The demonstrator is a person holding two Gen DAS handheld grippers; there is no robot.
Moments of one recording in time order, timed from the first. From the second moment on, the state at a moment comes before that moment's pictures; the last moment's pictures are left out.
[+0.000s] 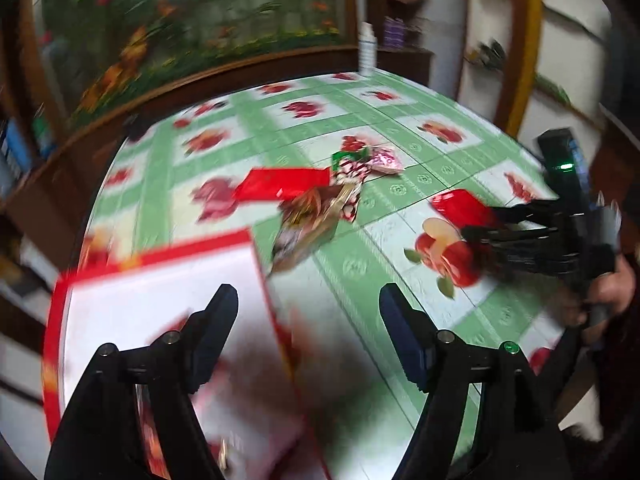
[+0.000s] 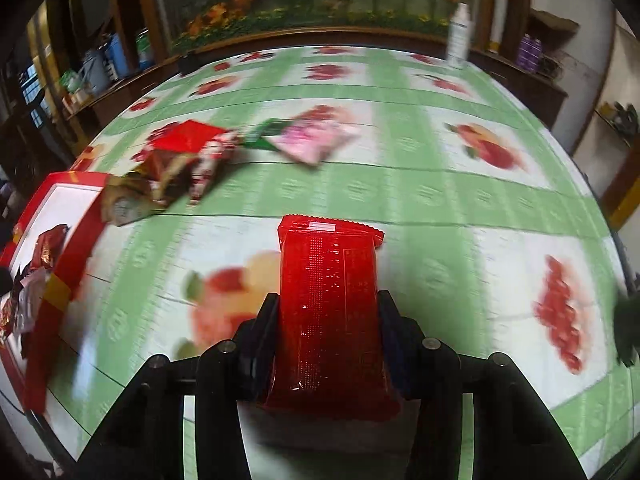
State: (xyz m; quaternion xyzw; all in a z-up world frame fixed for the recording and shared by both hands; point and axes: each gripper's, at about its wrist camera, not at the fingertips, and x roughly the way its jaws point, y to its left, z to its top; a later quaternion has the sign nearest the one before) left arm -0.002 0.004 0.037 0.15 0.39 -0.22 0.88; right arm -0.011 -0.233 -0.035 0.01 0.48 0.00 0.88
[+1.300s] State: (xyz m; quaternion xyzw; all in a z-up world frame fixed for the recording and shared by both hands) left arm -0.065 -0.050 0.001 0.12 0.46 -0.31 0.83; right arm -0.023 -0.248 -0.033 0.02 0.47 -0.02 0.88
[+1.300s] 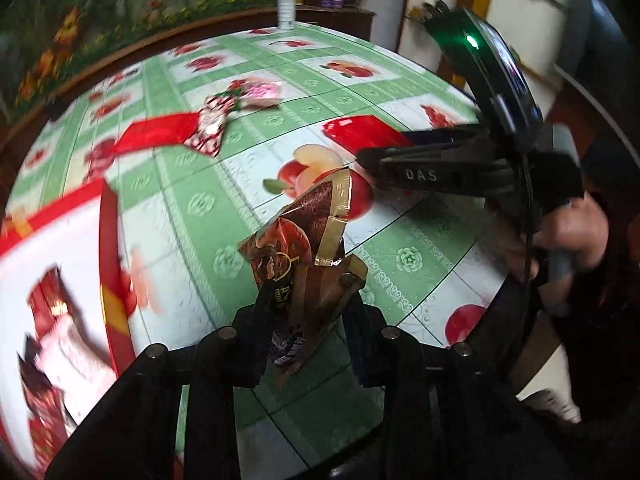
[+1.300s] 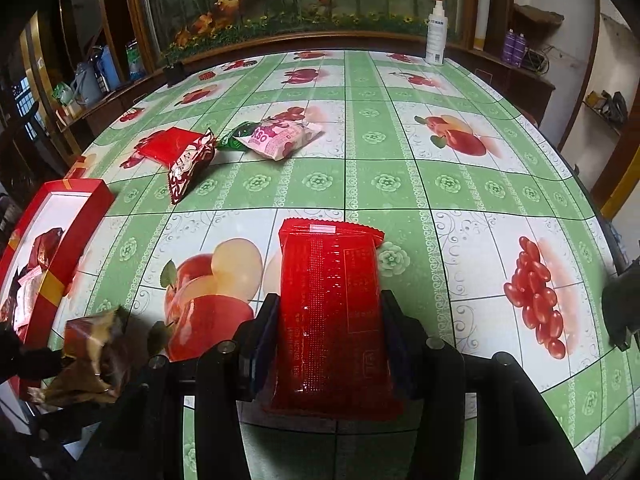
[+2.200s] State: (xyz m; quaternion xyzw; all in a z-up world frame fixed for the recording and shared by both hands) left arm -0.074 -0.007 0.014 0.00 0.46 -0.37 0.81; right arm -0.045 -0.234 -0.036 0.30 0.51 0.18 0.78
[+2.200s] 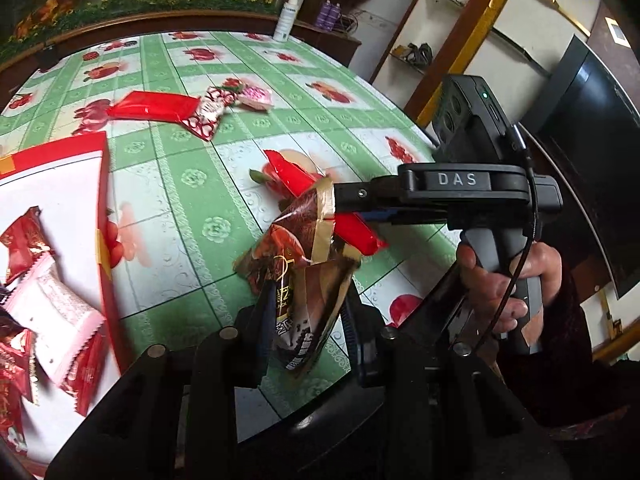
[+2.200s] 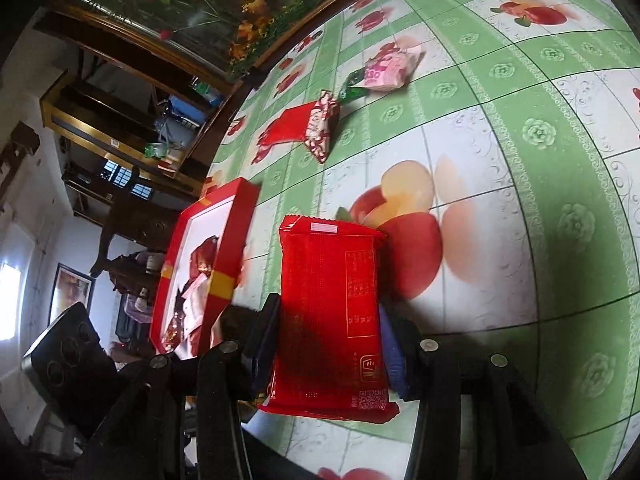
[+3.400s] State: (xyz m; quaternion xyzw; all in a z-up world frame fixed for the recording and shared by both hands) left arm -0.060 0.009 0.023 0.06 0.43 -0.27 0.86; right arm -0.028 -0.199 -0.029 0.02 0.50 0.02 0.87
